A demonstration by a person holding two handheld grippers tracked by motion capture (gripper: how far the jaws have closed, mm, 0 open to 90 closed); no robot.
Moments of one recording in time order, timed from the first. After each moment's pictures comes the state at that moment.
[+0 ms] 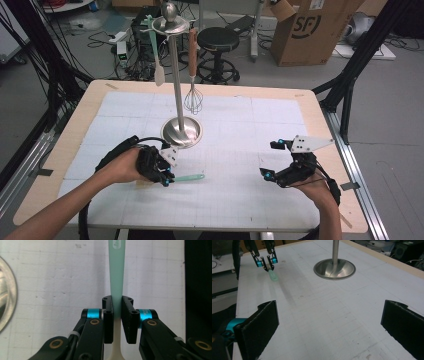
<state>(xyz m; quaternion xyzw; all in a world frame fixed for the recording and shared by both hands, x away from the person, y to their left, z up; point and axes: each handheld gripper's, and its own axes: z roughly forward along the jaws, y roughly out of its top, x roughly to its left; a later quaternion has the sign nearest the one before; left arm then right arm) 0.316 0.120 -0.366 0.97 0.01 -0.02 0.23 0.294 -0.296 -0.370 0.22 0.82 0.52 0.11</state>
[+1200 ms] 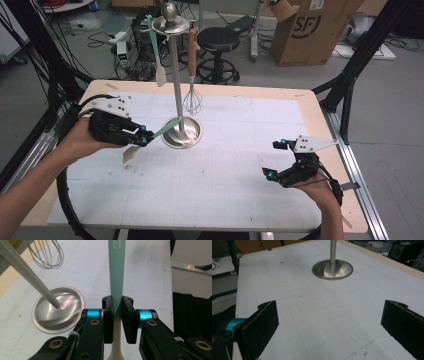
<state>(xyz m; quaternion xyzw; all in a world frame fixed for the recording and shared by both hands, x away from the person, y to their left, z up) 0.332 0.204 -0.266 0.90 0.11 0.05 0.43 0.293 -0.302 -0.369 0.23 0.82 0.52 0.11</state>
